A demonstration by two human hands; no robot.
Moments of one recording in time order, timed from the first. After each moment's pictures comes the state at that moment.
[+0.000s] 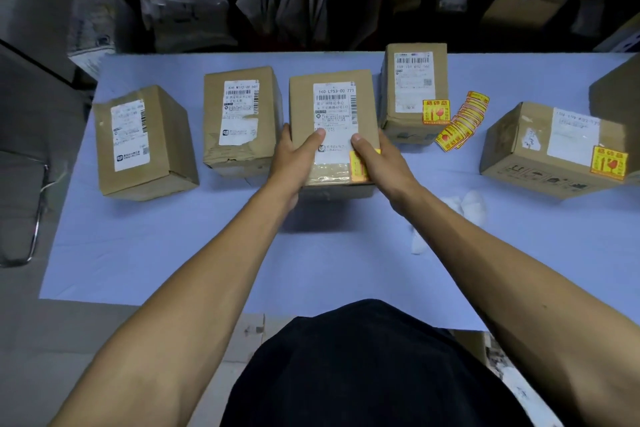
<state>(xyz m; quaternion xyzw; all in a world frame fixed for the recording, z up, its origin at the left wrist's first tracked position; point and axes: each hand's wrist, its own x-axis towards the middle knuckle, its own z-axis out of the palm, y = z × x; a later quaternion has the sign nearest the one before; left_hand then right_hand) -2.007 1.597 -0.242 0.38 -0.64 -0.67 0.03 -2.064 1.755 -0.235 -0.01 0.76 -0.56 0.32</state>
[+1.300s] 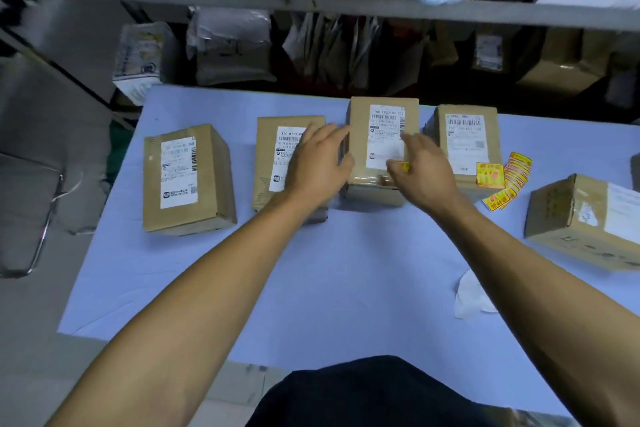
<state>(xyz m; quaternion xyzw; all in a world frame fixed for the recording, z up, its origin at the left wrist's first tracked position) -2.050 1.506 -0.204 0.17 -0.94 -0.30 0.01 -2.127 1.682 -0.210 -0.21 0.94 -0.22 0.14</state>
